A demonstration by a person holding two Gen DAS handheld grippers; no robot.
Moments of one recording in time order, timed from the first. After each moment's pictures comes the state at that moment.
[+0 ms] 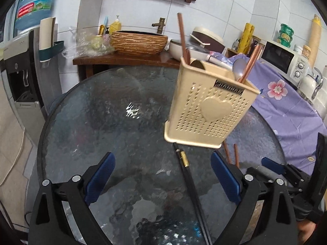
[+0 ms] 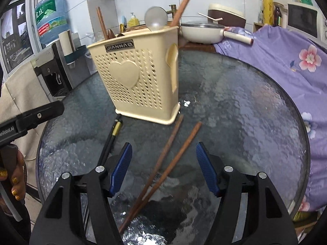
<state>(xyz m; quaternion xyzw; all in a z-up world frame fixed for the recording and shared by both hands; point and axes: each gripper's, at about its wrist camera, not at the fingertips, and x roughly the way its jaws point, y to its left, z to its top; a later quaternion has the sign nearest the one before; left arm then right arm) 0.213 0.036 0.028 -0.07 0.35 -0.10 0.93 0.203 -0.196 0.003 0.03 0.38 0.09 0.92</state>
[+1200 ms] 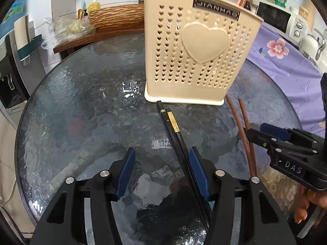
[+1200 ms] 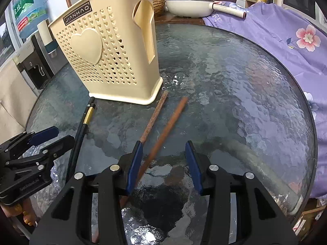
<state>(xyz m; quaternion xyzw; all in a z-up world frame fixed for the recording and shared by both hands) 0.229 -0.021 -0.033 0.01 0.43 -0.12 0.89 0.244 -0.202 -0.032 0.04 0.45 0.05 0.89</state>
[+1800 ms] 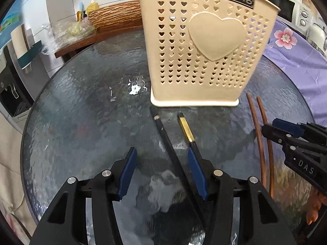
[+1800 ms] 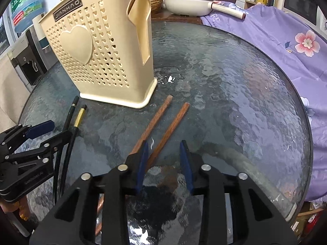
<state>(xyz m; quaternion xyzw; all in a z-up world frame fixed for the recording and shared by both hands) 0.257 -0.029 -0.036 0.05 0.45 -0.10 0.89 0.265 -0.200 -0.032 0.02 0.46 0.03 0.89</state>
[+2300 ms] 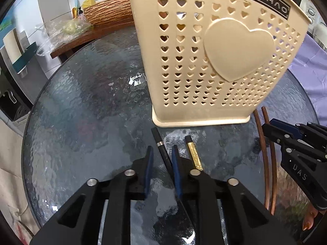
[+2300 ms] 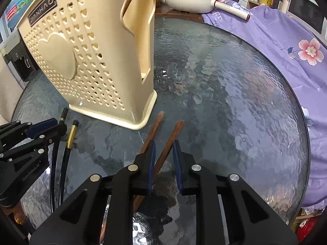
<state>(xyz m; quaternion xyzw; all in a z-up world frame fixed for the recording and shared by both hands) 0.295 -0.032 -0.033 0.07 0.47 -0.09 0.87 0.305 -0.189 -0.031 -0.01 0.48 0.01 0.88</state>
